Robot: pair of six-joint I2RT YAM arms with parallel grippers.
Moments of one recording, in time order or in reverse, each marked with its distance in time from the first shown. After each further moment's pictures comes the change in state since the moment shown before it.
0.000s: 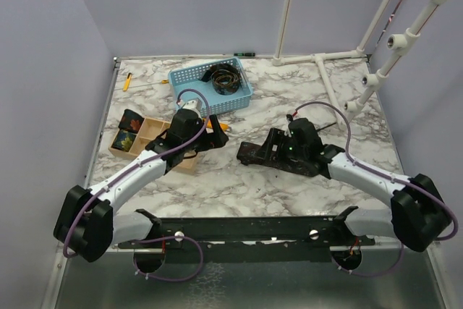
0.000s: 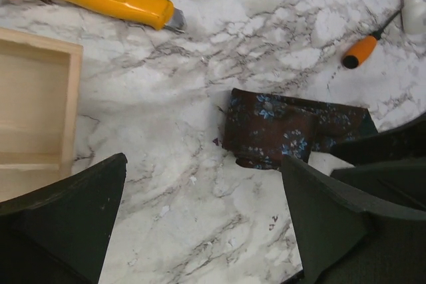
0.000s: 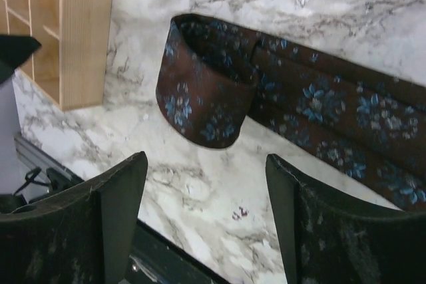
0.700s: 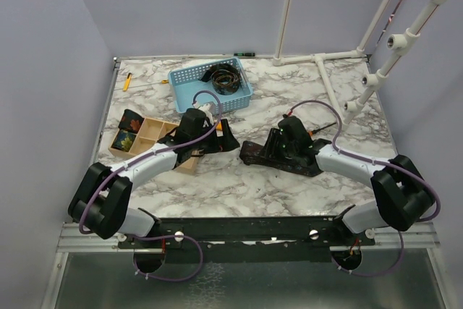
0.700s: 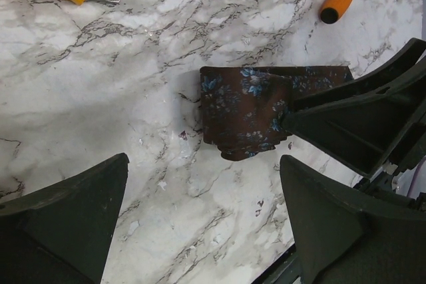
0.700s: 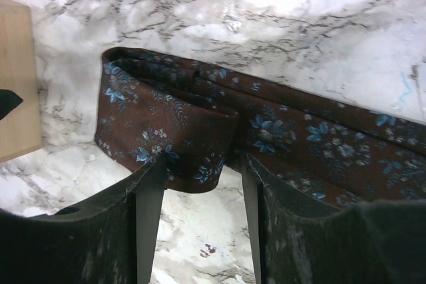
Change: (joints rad) left arm 0.013 0.177 -0.036 0.189 0.263 0.009; right arm 0.004 0.219 0.099 -0.008 0.151 0.003
